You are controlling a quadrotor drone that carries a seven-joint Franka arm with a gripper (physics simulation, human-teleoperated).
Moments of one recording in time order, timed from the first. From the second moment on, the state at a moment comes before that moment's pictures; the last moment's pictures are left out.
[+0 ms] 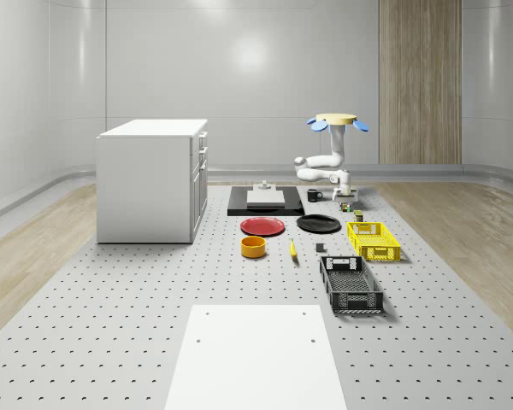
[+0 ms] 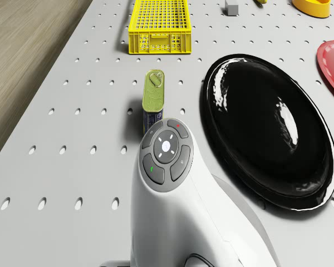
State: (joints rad) arm -1.16 -1.37 1.22 -2.83 -1.96 1.48 1.65
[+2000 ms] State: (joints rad) arm -1.18 -1.45 1.36 -2.85 -1.80 1.52 1.68
